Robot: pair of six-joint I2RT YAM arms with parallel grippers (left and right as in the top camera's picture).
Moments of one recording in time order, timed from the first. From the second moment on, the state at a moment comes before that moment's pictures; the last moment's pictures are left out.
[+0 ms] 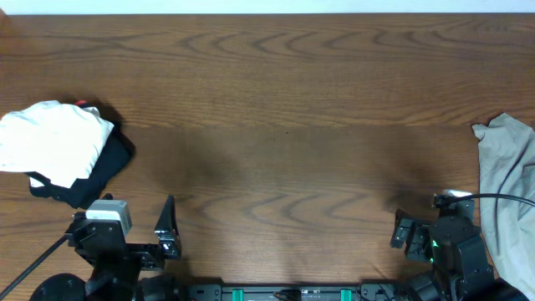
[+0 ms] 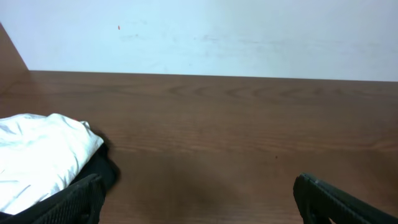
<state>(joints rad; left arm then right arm) 0.23 0.32 1.03 -1.02 0.33 0.01 0.41 0.40 0.71 -1.19 0.33 0.49</state>
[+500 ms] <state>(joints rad) 0.23 0.32 1.02 -1.02 0.33 0.01 0.27 0.22 0.71 -1.19 0.34 0.49</state>
